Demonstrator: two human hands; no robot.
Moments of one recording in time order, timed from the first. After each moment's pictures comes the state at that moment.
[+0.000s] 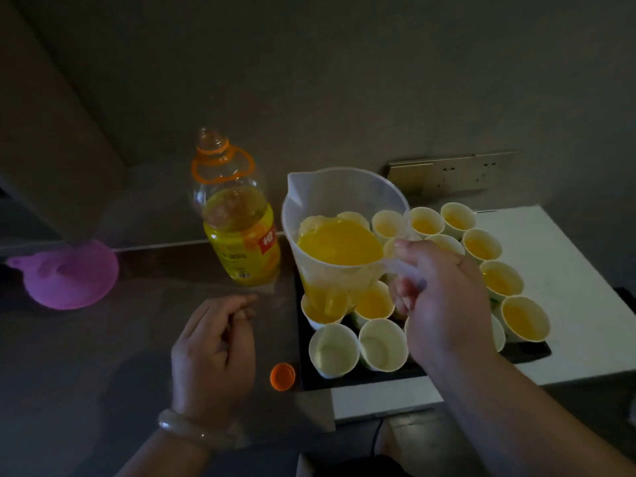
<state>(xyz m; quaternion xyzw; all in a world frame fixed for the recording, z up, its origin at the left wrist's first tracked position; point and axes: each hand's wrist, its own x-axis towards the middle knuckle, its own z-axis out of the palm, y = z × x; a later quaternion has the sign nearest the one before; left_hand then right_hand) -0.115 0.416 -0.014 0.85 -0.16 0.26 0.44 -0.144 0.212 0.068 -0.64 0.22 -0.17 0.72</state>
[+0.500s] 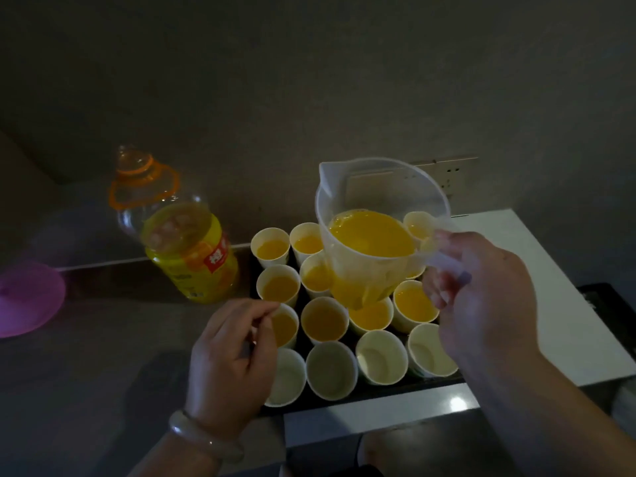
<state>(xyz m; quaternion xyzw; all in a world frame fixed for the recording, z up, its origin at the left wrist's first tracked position) -0.105 0.325 -0.013 0.84 -0.22 0.20 0.45 -0.140 0.106 0.073 -0.62 0.26 -0.20 0.71</state>
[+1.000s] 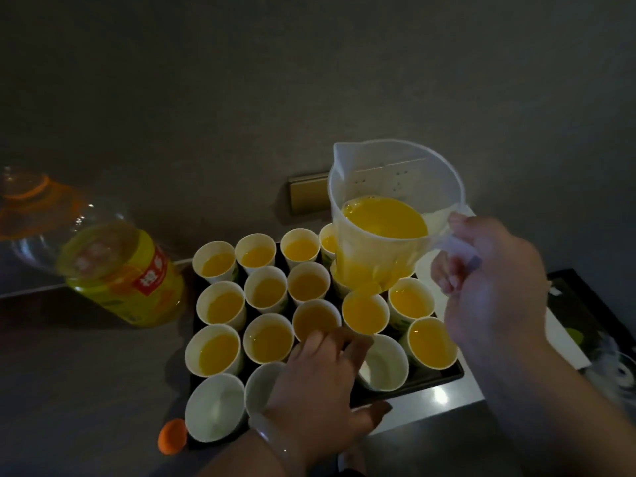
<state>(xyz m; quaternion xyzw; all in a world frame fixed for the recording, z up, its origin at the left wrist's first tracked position) -0.127 0.191 -0.027 0.89 -0.41 -0.09 0.17 -0.141 0.025 0.072 -0.61 0.30 -0.25 0.69</state>
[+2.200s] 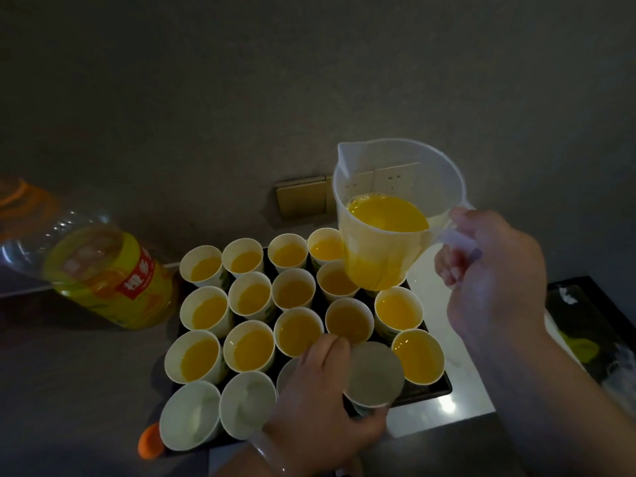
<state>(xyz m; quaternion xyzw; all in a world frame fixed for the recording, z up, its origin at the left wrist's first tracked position) -0.142 0.160 -0.043 0.89 -0.32 -0.06 0.32 -0.128 -0.015 0.070 -0.60 0.28 -0.25 0.70</state>
